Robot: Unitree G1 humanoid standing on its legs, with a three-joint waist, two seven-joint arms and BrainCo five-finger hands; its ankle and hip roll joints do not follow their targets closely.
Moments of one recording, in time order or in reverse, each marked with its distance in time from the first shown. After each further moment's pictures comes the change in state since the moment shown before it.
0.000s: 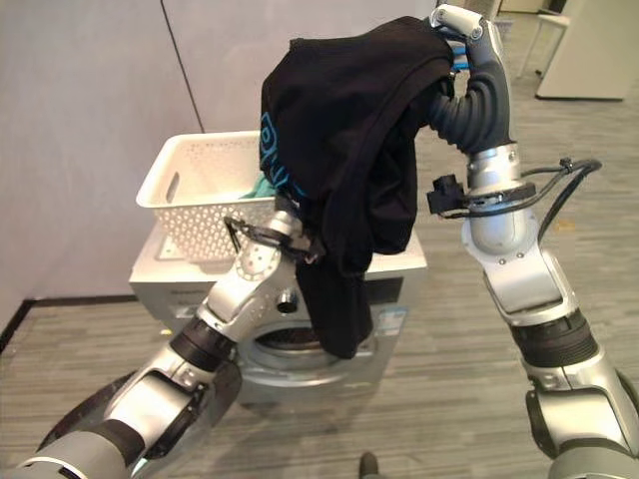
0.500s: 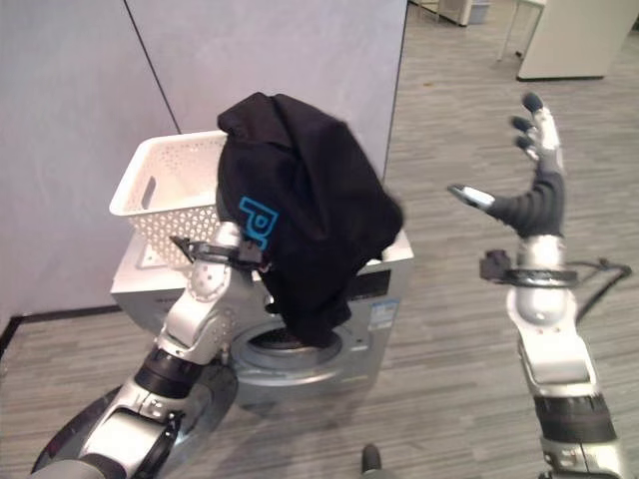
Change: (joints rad) left arm 0.235 0.101 0.195 -0.274 0.041 -0.044 -0.036; right arm 0.514 0.092 -0.376 -0.032 0.087 -0.052 0.022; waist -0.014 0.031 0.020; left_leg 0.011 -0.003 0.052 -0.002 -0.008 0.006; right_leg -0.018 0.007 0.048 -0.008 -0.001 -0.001
